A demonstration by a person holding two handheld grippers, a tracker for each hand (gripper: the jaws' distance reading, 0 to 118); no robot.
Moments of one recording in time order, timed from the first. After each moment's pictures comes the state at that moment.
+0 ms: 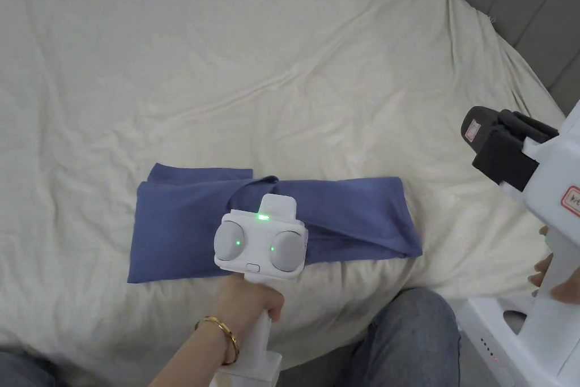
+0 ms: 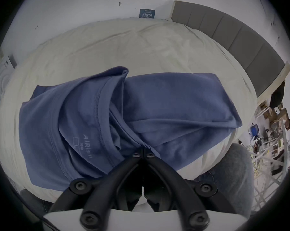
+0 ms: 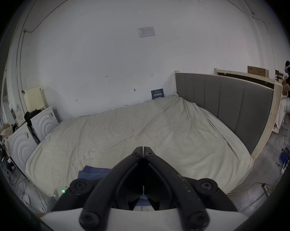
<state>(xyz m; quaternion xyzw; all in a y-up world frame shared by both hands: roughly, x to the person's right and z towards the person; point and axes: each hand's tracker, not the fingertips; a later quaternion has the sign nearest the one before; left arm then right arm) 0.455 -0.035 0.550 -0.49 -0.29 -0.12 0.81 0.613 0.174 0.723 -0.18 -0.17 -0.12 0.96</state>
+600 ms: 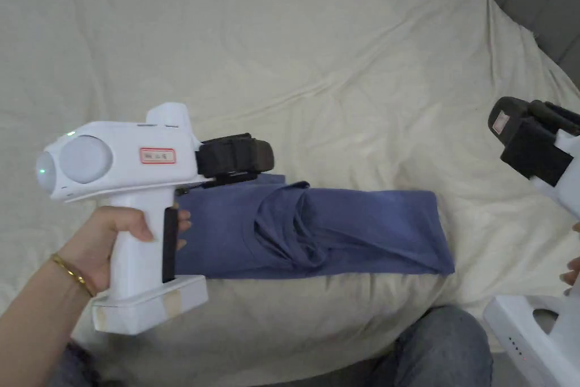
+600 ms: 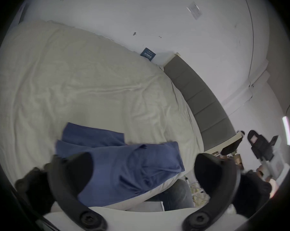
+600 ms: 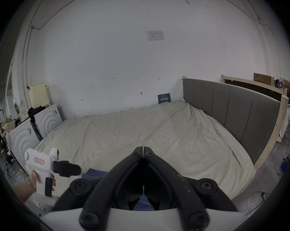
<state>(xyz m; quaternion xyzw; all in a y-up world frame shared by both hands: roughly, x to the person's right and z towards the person) 0.276 0.059 0.433 -0.44 -0.39 0.19 0.78 0.601 0.187 0.698 -0.17 -0.14 -0.10 0.97</state>
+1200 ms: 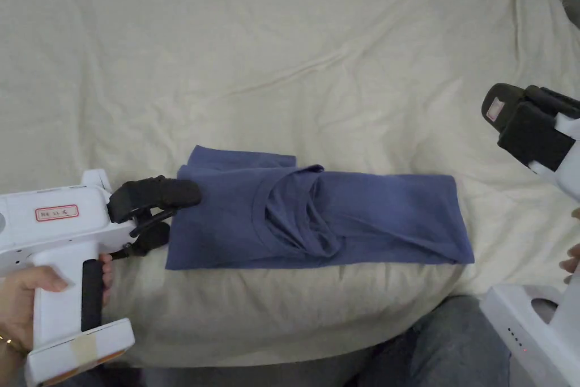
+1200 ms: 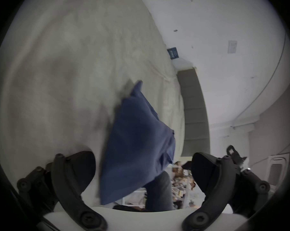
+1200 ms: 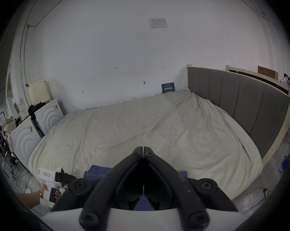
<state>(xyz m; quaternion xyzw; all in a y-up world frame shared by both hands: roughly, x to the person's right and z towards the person) 0.194 -0.064 0.414 -0.54 -0.38 0.39 0.64 0.593 0.174 0.655 -0.22 -0.13 -0.12 0.96</state>
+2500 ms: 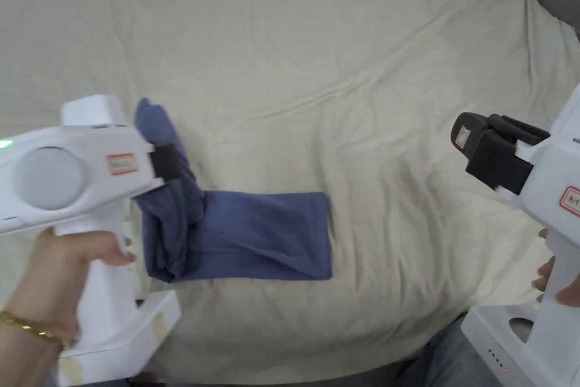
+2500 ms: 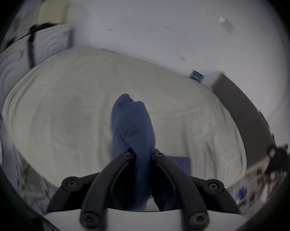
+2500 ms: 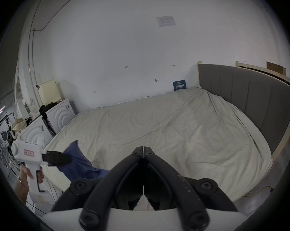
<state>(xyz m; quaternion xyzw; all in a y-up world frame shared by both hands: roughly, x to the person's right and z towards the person) 0.261 0.114 0.489 -0.39 -0.19 0.07 0.90 0.575 0.166 0.672 -0.21 -0.08 -0.13 0.97</state>
